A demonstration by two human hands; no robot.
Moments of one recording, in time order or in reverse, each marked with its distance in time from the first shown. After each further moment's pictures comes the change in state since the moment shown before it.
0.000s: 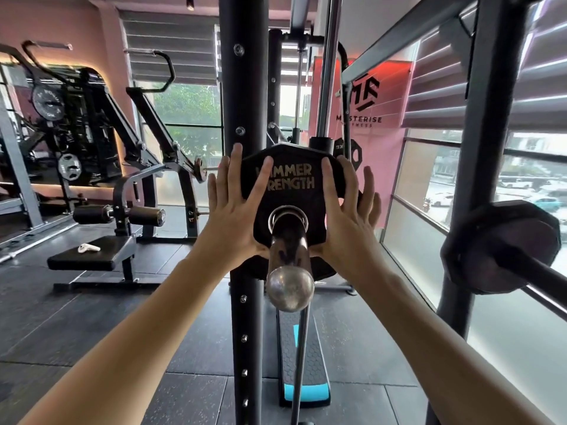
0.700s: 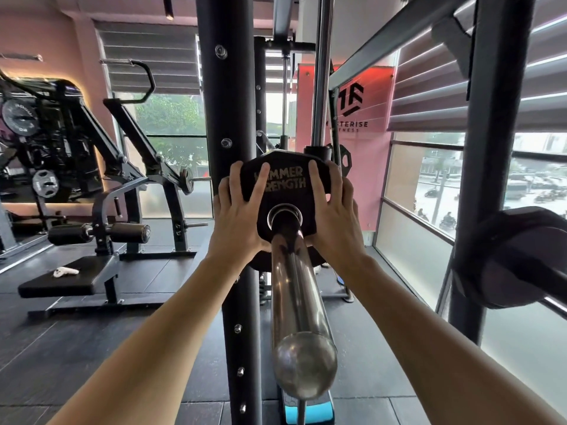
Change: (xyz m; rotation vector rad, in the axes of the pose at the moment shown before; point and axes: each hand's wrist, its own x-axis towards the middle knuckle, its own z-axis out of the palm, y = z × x) left_hand 0.066 -0.028 0.073 0.002 0.047 -0.087; right_hand 0.071 0.031 0.086 -0.035 0.081 0.044
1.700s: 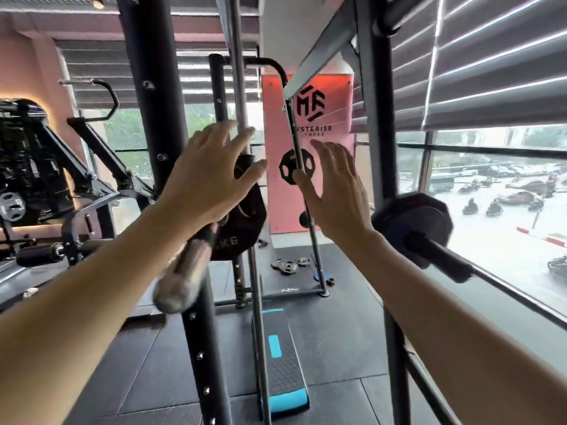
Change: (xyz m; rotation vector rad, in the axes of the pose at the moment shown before) left_hand 0.007 0.158 -0.152 0.023 0.020 0.253; right_hand -0.040 0.083 -0.178 0.208 0.266 0.028
